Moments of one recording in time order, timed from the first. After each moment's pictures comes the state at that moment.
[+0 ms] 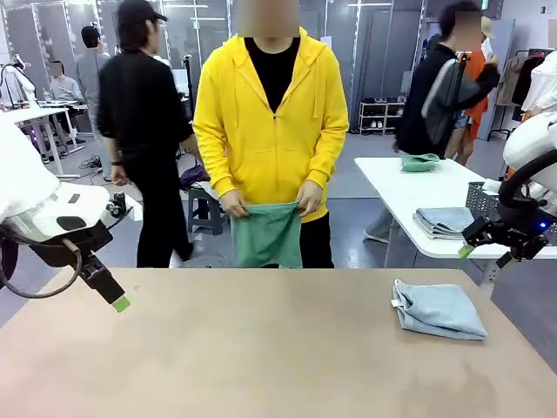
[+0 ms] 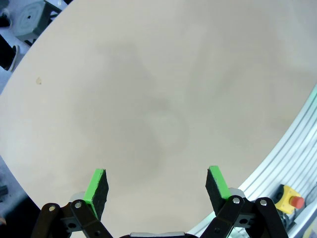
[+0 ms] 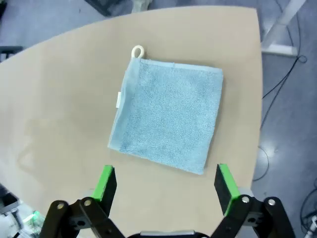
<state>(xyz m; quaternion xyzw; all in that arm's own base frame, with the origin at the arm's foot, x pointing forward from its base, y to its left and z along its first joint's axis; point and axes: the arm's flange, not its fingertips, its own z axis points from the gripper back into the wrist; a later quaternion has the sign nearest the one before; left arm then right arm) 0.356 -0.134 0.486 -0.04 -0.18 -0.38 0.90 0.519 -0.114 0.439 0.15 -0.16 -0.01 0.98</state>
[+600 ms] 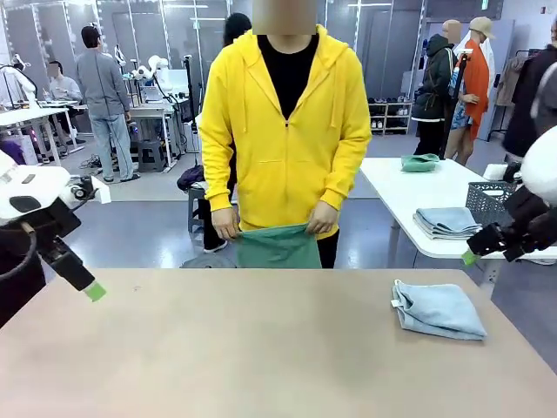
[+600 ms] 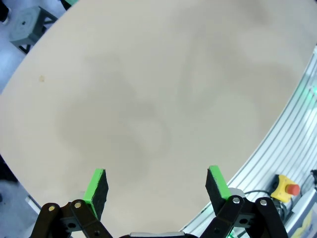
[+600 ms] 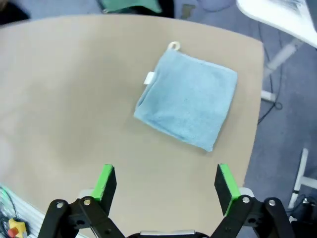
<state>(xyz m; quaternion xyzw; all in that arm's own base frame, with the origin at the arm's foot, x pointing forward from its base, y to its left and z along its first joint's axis) 0.351 -0.091 0.505 -0.08 -0.19 -0.39 0.90 0.403 -0.055 0.490 0.09 -0.26 0.11 0.96</state>
